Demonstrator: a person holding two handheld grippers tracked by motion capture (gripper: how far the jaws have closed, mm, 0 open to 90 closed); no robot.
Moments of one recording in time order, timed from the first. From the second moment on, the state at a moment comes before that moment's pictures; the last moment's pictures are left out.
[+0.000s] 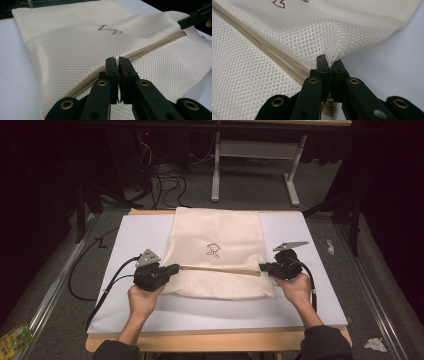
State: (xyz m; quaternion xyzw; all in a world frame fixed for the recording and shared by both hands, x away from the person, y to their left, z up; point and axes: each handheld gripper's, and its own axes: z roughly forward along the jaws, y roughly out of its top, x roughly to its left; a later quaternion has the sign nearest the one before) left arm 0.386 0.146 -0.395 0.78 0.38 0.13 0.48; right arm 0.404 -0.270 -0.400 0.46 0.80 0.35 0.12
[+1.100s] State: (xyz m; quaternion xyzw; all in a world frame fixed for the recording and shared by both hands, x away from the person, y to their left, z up) left arm 0.386 0.160 -0.394 0.77 0.39 0.14 0.48; right arm 0.405 -0.272 -0.398 0.47 0.80 0.35 0.13
